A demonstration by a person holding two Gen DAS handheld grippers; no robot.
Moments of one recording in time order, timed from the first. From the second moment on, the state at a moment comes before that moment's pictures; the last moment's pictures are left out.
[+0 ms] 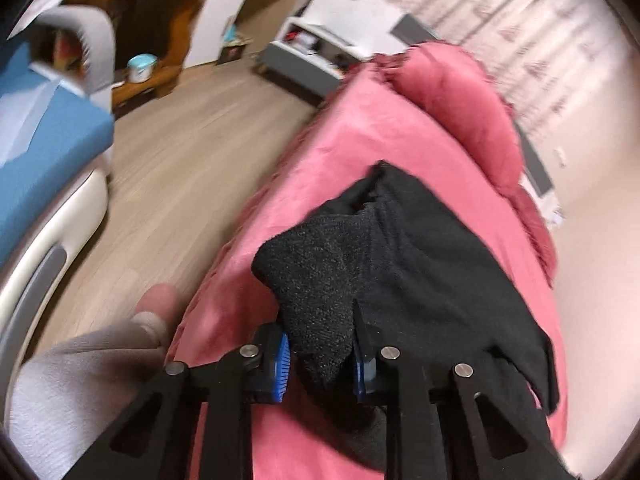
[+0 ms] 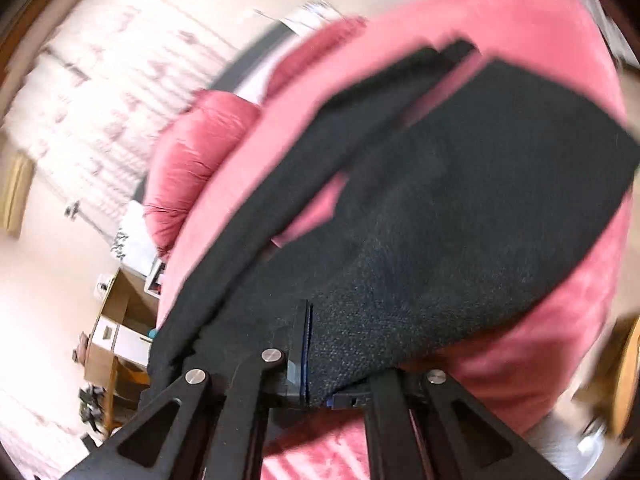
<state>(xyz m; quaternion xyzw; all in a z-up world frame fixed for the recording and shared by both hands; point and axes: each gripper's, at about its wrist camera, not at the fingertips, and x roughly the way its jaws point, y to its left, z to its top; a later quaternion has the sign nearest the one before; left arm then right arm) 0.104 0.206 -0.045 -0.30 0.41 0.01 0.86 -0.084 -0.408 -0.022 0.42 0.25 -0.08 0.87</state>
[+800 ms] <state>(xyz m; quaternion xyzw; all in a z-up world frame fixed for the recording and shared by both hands) 0.045 0.238 -0.028 -0.27 0.40 0.05 0.88 -0.115 -0.427 -0.060 0.39 0.40 -0.28 0.78</state>
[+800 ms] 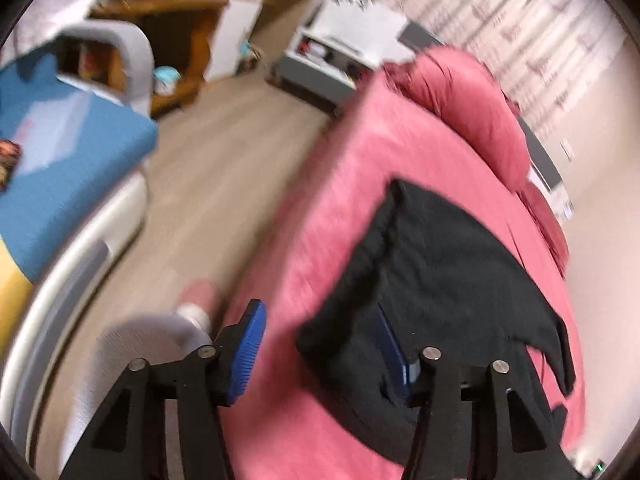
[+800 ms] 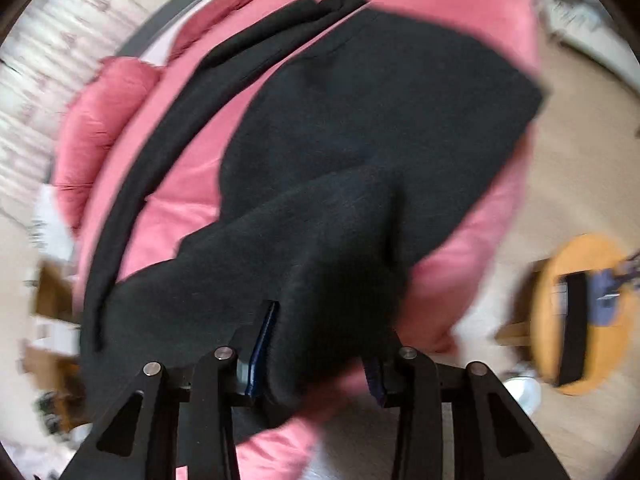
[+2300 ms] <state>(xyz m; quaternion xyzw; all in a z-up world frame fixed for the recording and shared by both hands) 0.353 0.210 -0.023 -0.21 0.40 0.11 0.89 0.061 -0.247 -0.013 0.20 0.38 0.07 0.90</state>
